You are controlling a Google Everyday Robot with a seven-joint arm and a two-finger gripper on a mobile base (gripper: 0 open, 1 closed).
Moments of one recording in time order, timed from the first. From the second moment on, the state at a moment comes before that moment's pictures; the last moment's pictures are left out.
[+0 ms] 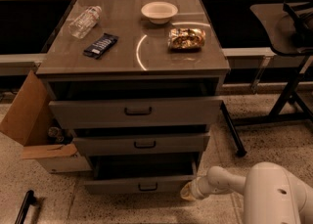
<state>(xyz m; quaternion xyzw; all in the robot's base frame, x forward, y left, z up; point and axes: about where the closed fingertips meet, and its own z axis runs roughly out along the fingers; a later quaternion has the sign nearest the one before) 0.519 -0.154 0.133 -0.64 0.72 0.18 0.22</state>
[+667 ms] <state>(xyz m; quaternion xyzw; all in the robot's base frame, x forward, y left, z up) 0.541 -0.149 0.125 -0.63 0.71 0.20 0.25</state>
